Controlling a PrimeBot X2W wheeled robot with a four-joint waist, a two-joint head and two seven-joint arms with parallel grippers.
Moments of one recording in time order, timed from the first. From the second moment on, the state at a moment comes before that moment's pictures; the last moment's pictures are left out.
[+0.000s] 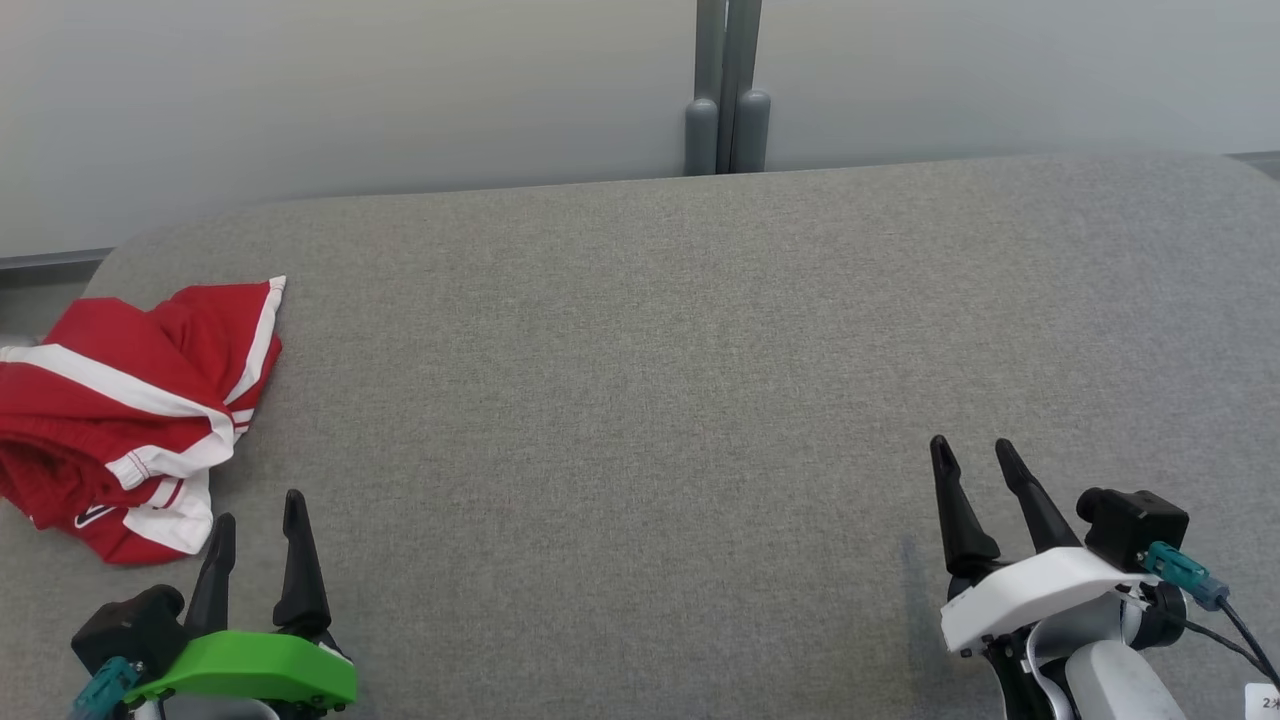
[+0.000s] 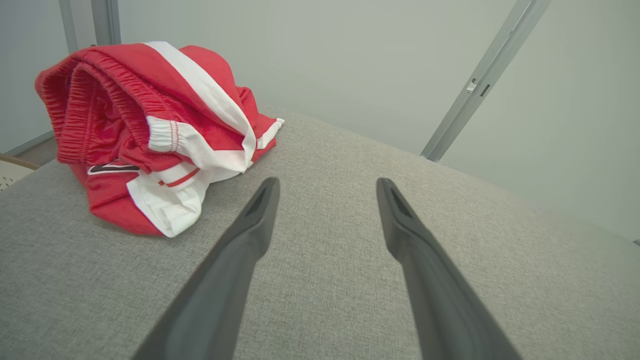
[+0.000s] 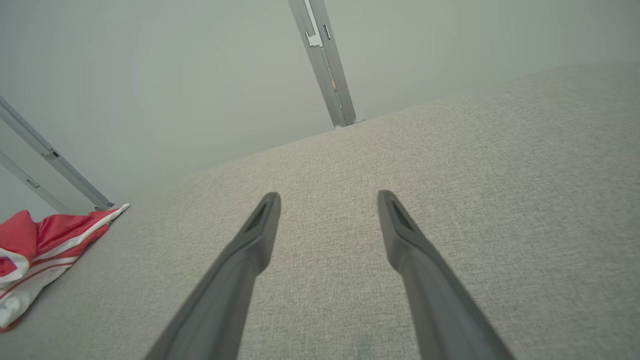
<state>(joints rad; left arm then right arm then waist) -0.03 0.04 0.10 0.27 -0.43 -0.12 -0.17 -0.10 -0.05 0.05 0.29 0.39 0.13 -0.19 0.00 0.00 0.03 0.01</state>
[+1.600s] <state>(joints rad) -0.02 0.05 0.06 0.29 -0.08 -0.10 -0.26 -0.08 -0.05 -0.02 0.25 0.03 0.13 -0.26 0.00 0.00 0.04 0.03</state>
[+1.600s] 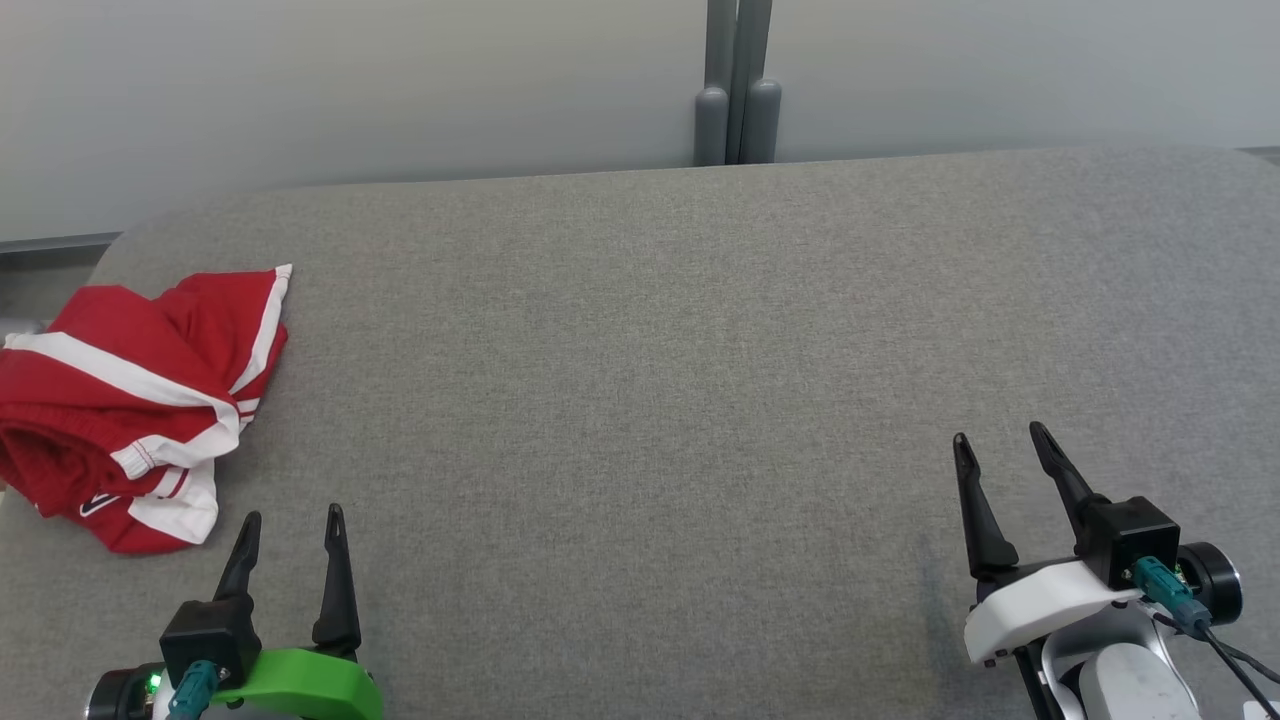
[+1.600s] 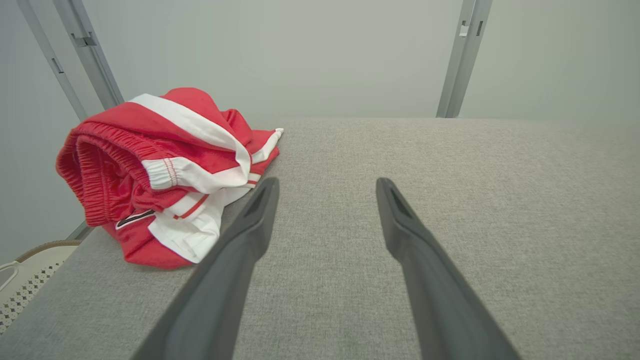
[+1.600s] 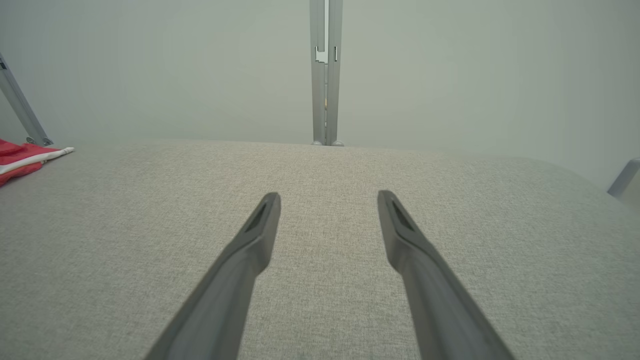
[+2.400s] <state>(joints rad) -0.01 0.05 0.10 0.30 -0.11 -0.06 -0.26 -0.09 -0.05 0.07 0.29 0.01 0.13 -0.26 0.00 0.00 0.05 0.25</state>
